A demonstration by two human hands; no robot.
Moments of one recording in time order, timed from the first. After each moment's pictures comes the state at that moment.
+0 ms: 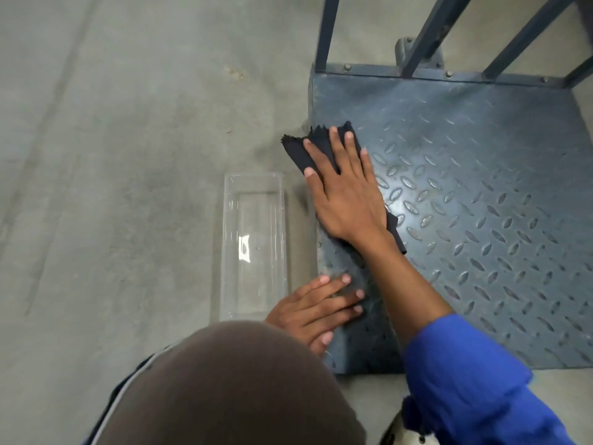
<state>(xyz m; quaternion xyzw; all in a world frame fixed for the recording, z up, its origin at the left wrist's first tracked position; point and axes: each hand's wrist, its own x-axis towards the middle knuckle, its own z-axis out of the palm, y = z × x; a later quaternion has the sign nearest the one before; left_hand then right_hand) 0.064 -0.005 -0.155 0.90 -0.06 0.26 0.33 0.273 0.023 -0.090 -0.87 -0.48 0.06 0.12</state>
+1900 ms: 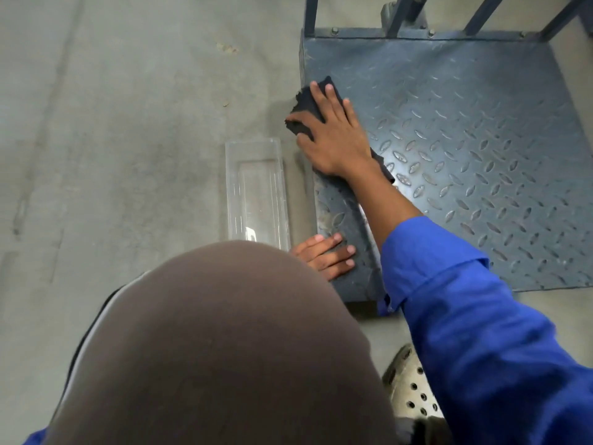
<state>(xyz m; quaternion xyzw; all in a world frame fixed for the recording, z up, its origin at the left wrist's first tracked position) 0.041 -0.009 -0.140 0.97 -0.12 0.20 0.09 0.282 0.035 -0.081 -0.85 -0.52 0.10 0.07</state>
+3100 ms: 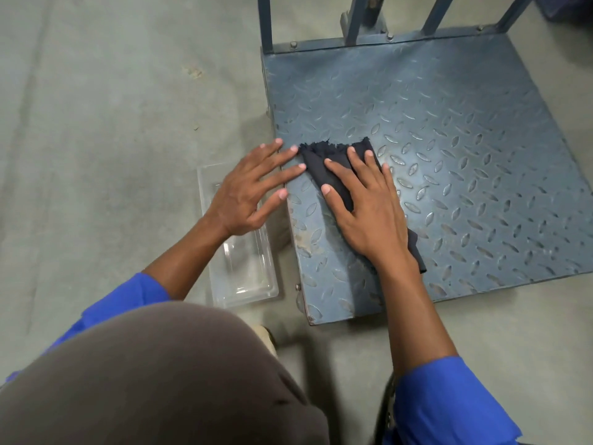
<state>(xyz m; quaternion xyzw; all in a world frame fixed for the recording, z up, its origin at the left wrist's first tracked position) 0.135 0.130 -0.125 0.95 -0.05 0.24 0.19 0.255 -0.094 -0.093 -0.90 -0.38 0.02 0.21</state>
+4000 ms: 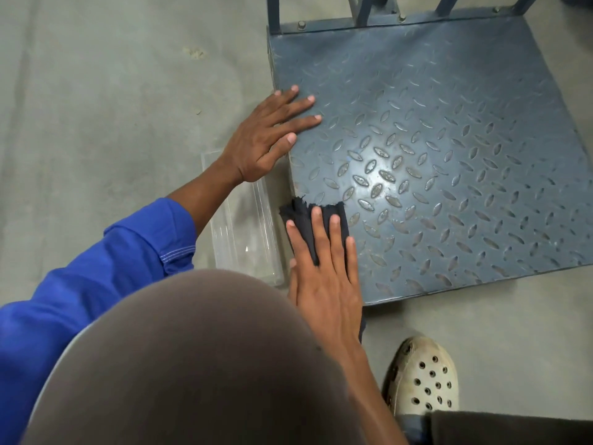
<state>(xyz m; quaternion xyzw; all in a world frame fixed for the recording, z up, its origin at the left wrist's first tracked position) 0.188 0.165 -0.109 0.96 -0.08 0.21 0.19 0.092 -0.110 -0.093 -0.93 -0.34 0.06 0.09</state>
